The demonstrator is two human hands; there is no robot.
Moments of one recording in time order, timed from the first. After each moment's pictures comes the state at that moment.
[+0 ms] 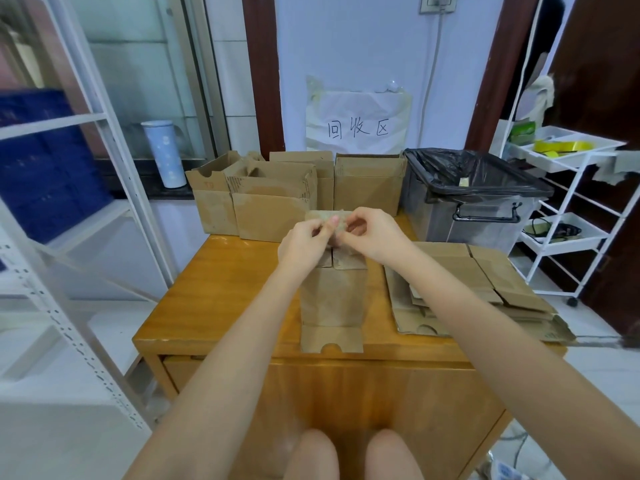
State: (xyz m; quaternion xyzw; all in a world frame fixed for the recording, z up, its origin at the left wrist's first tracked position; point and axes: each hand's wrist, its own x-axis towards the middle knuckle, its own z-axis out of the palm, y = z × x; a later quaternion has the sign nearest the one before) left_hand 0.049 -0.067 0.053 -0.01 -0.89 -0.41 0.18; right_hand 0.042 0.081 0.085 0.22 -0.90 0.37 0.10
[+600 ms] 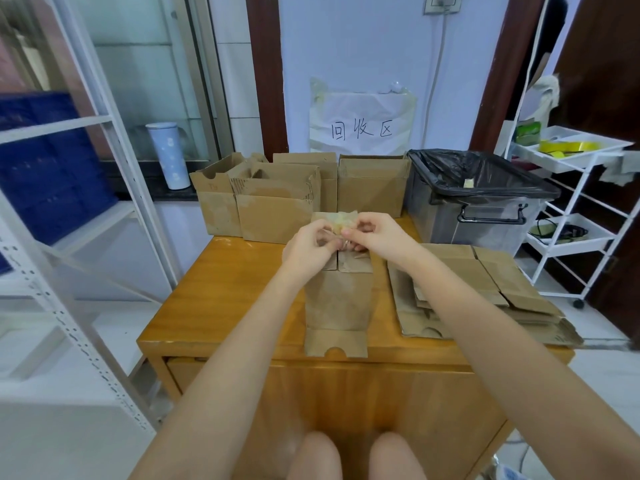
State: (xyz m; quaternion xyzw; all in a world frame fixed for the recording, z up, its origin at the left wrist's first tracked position) left_hand 0.049 -0.074 0.049 -0.03 -0.88 -0.45 0.15; right_hand 0.020 0.086 0.073 0.23 -0.83 0.51 0.00
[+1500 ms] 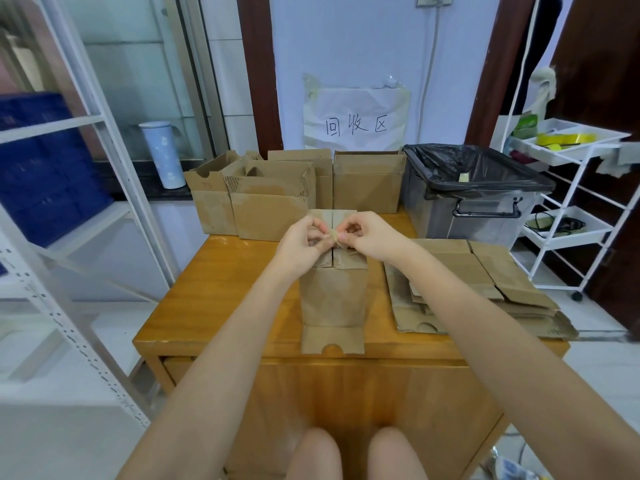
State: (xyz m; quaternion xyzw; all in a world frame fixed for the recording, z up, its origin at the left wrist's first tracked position) left_hand 0.059 -0.075 0.053 -0.08 -0.84 -0.51 0.14; right_hand 0.026 0.085 0.080 0.28 -0.88 0.38 0.02
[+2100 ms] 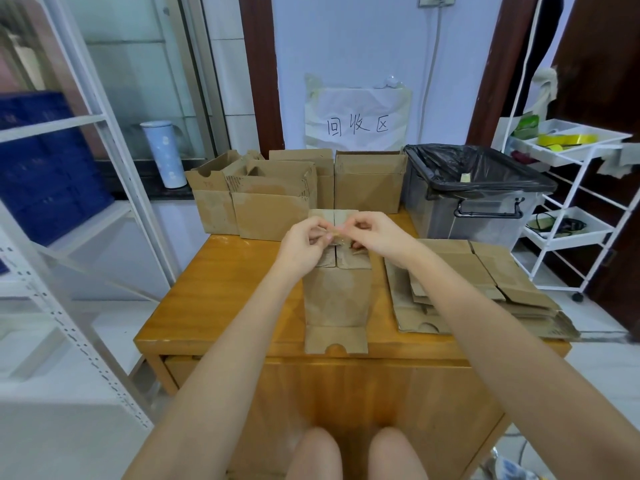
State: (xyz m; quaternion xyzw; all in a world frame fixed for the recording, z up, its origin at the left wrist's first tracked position) left_hand 0.058 -0.073 0.053 -0.09 -0.85 -0.49 0.16; right_hand 0.026 0.090 0.078 0.24 -0.84 0.50 -0.02
